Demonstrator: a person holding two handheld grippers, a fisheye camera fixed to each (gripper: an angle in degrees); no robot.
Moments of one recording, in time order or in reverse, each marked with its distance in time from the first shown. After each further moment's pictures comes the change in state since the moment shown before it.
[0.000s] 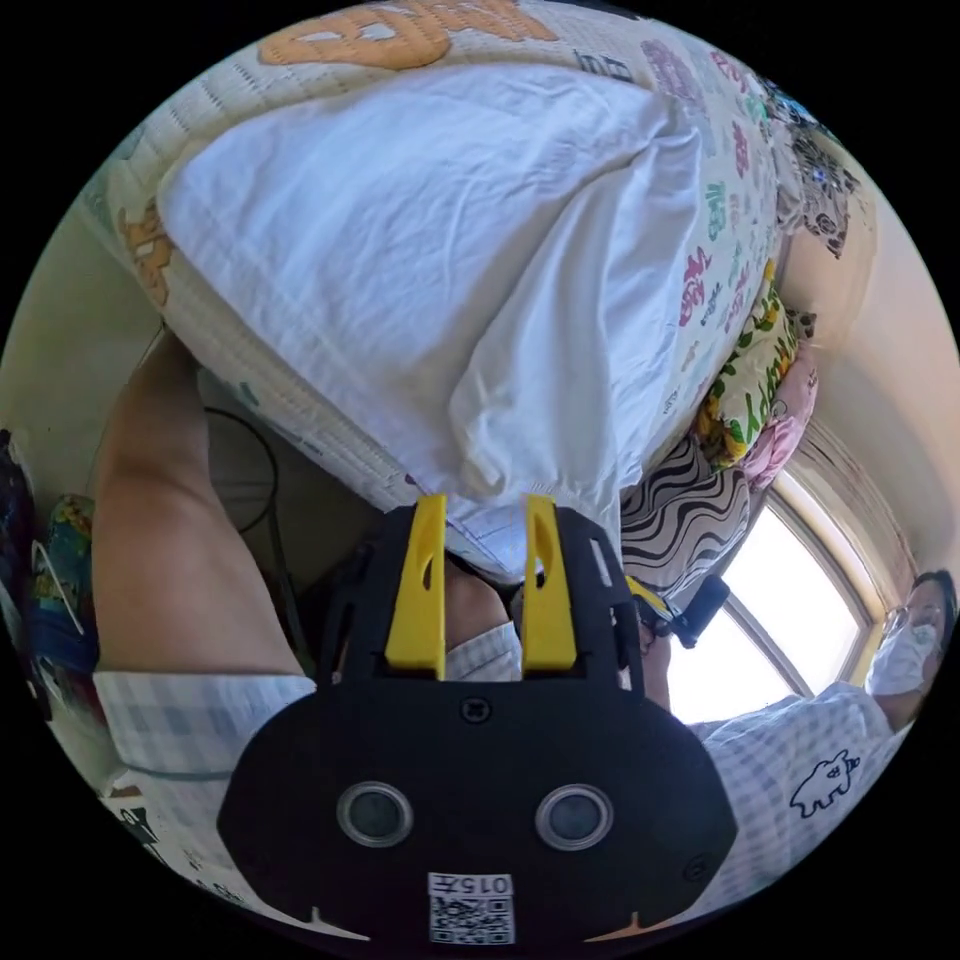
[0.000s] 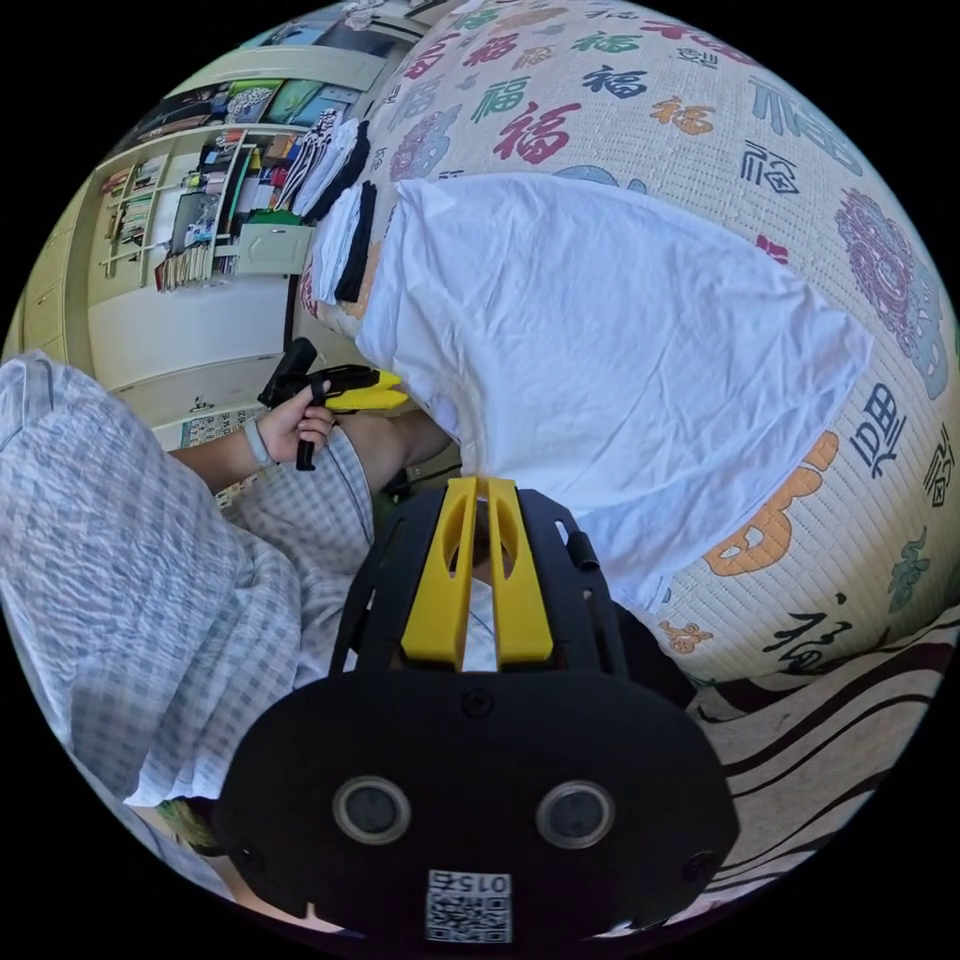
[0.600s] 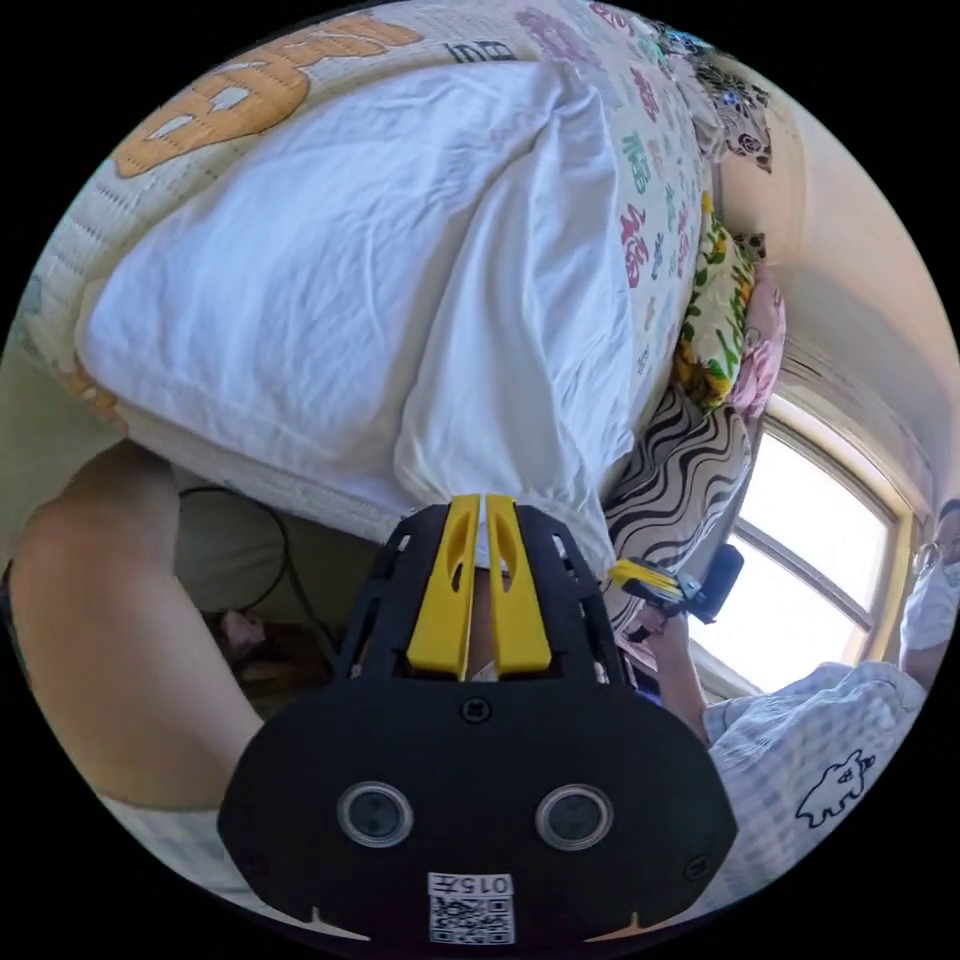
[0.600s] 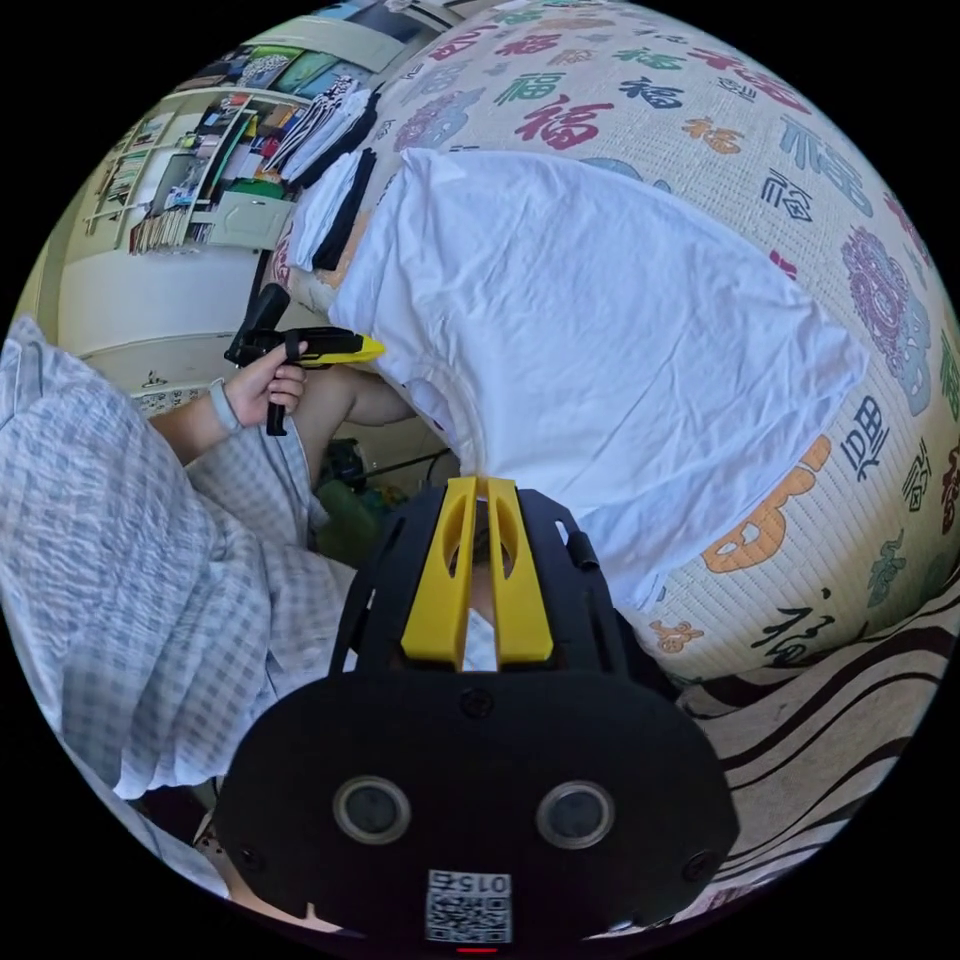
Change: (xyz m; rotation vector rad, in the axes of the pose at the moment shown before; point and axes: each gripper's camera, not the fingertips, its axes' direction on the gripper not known) left arm 0.078 0.025 0.020 -0.003 -0.049 0.250; right arm -0.022 0.013 0.102 0.008 0.162 -0.050
